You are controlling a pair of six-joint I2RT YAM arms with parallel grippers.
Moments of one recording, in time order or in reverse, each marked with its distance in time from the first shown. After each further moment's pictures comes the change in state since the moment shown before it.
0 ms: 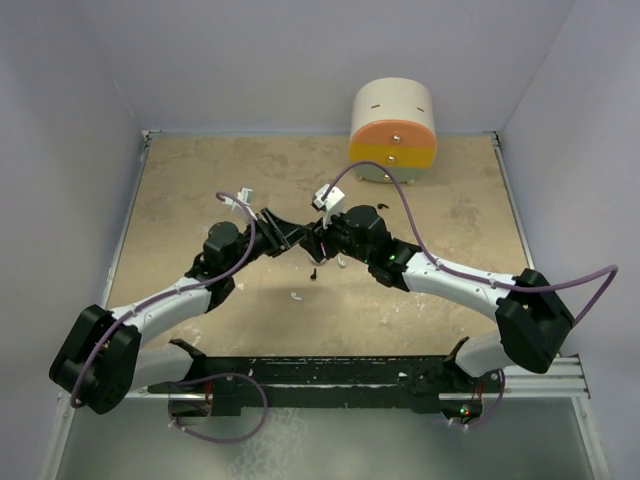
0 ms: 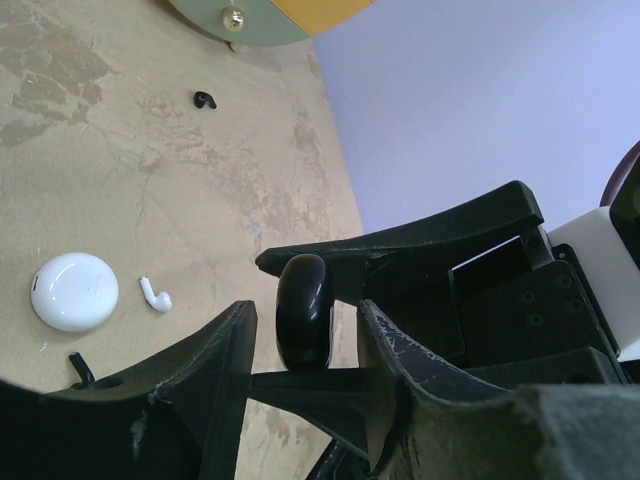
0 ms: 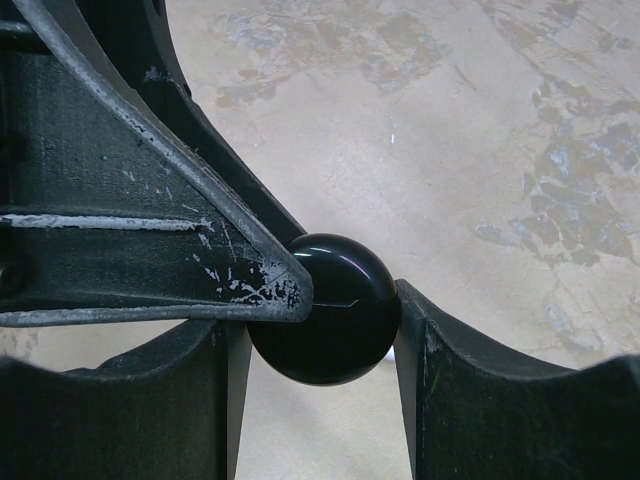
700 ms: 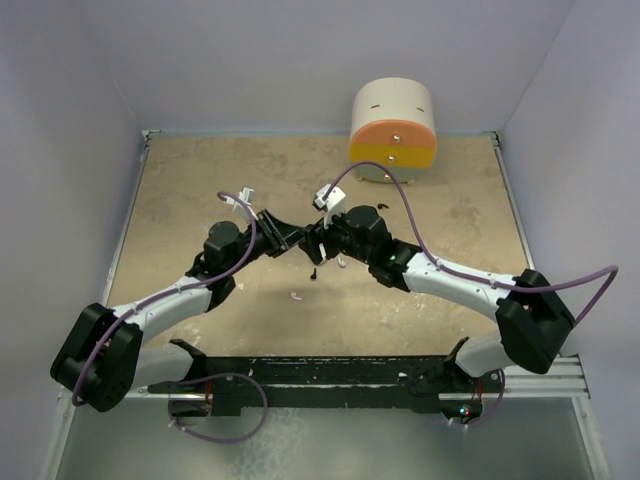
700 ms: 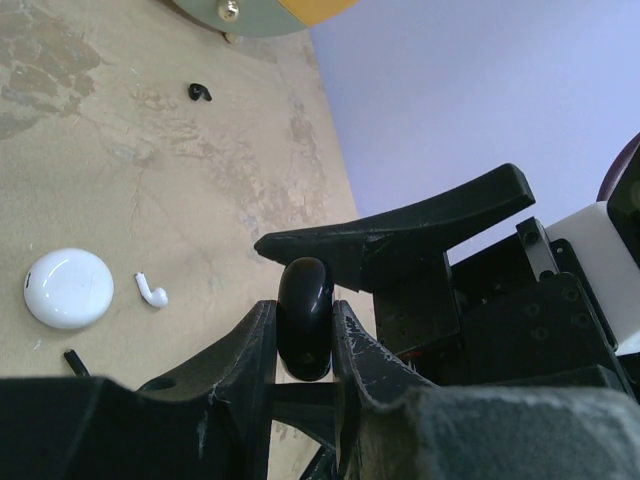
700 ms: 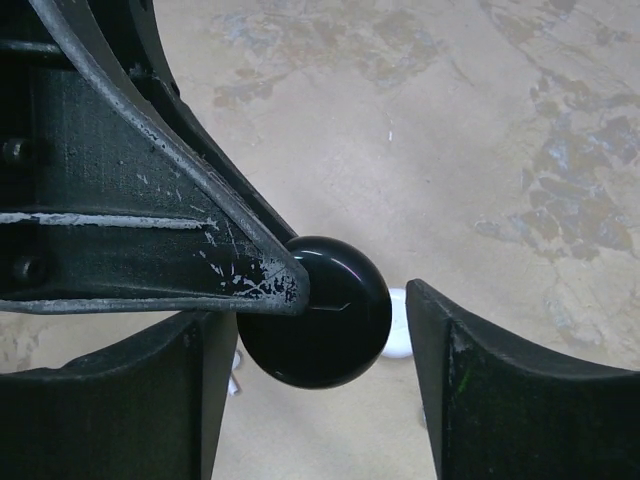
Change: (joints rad) left arm 0.003 0.008 0.002 -0.001 0.028 -0.003; right arm 0.000 -0.005 -0.013 0.000 0.007 0.011
